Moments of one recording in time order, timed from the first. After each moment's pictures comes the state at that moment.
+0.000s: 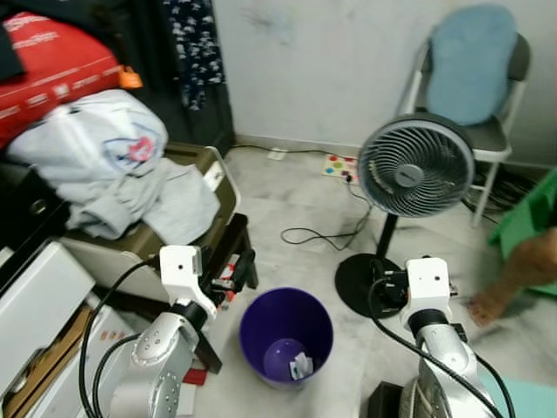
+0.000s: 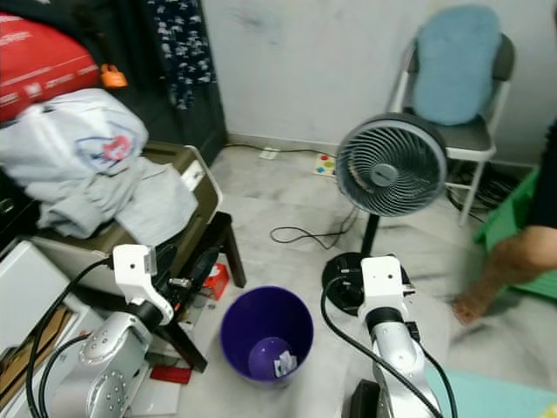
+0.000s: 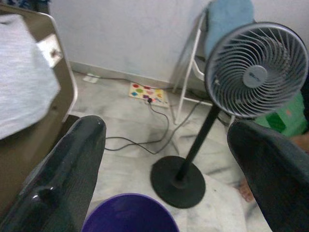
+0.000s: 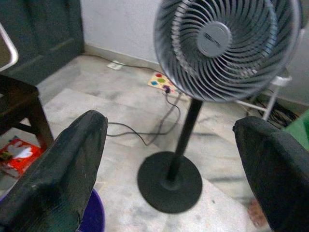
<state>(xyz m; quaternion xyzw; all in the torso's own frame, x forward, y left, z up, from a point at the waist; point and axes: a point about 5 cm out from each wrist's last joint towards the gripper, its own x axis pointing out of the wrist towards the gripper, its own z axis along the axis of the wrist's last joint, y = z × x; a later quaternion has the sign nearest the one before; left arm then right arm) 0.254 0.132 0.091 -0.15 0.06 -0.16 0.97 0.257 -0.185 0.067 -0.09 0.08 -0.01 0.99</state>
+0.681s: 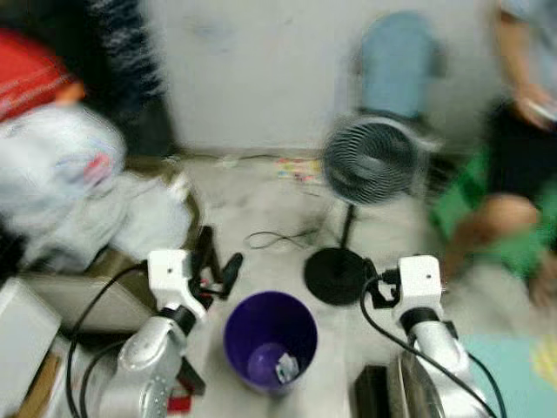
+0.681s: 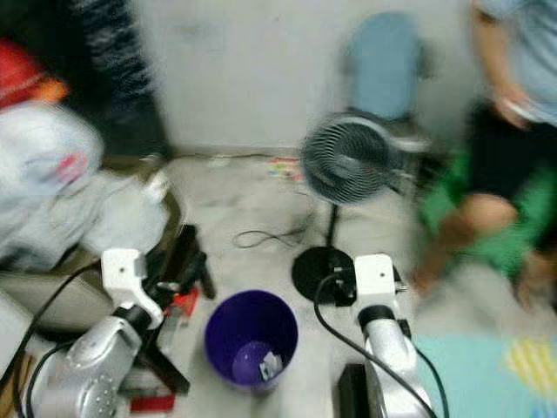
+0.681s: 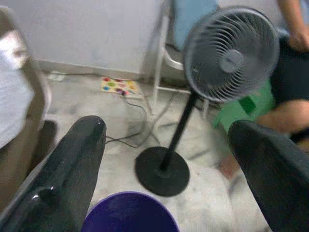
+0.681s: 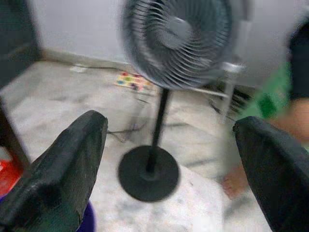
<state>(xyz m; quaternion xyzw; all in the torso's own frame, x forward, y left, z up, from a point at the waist) 0.253 0.141 0.089 -0.14 0.07 -0.15 0.98 0.261 -0.182 0.069 -0.09 0.07 -0.01 0.99</state>
